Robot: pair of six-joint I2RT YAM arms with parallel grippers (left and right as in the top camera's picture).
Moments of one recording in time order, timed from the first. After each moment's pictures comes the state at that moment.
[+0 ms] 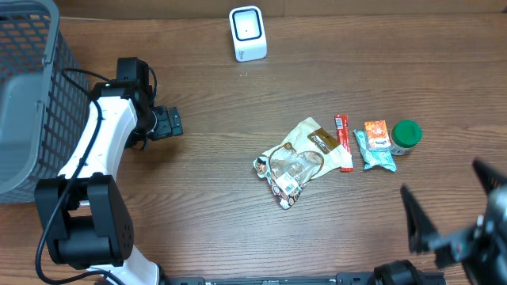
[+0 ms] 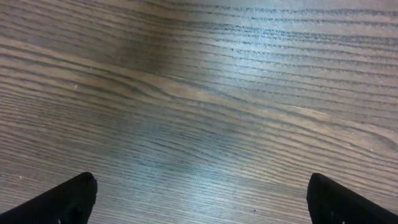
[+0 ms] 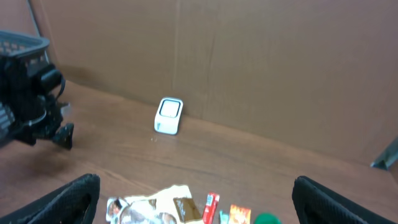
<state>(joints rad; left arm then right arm) 0.03 1.81 1.35 -0.96 -0.02 -0.24 0.23 0.54 1.44 -1.10 -0.07 -0.12</state>
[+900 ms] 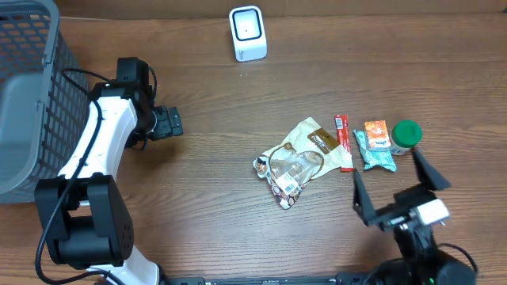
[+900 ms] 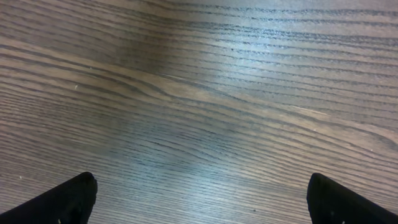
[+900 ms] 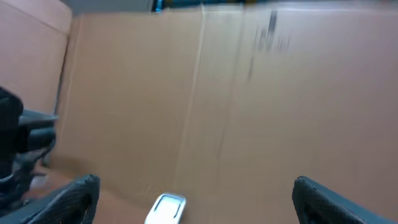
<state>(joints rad) 0.03 1.81 1.35 -0.96 -0.02 -0.24 0.16 0.01 0.23 0.21 -0.23 -0.06</state>
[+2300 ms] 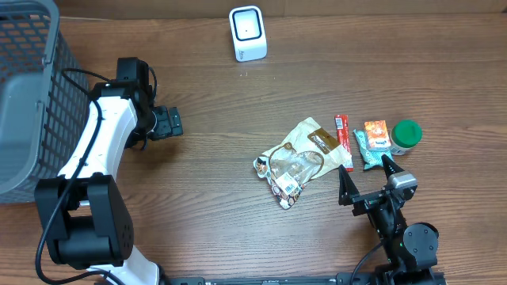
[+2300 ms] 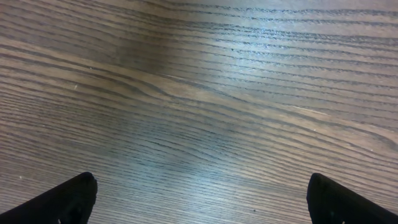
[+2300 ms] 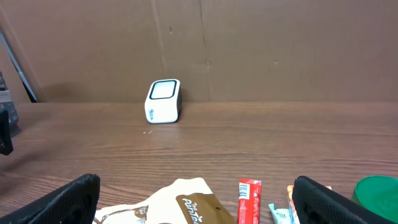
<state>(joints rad) 0.03 1.81 1.35 -0.96 -0.02 -0.24 0.16 0.01 0.02 -0.03 -0.11 0.12</state>
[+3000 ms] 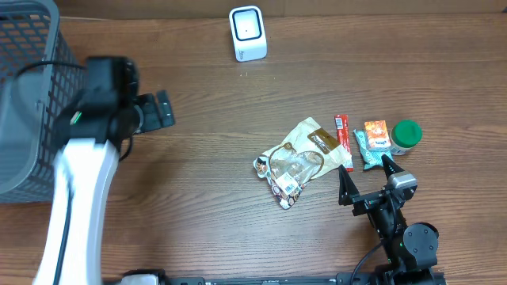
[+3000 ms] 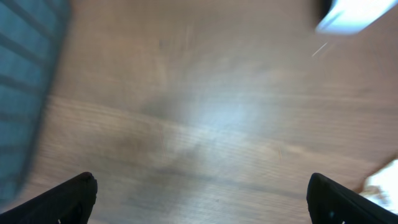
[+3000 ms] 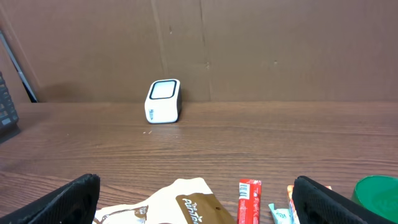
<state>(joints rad) 0.01 1.42 1.35 -0.96 -0.02 -0.24 0.16 0.01 0.02 -0.03 -0.11 0.12</state>
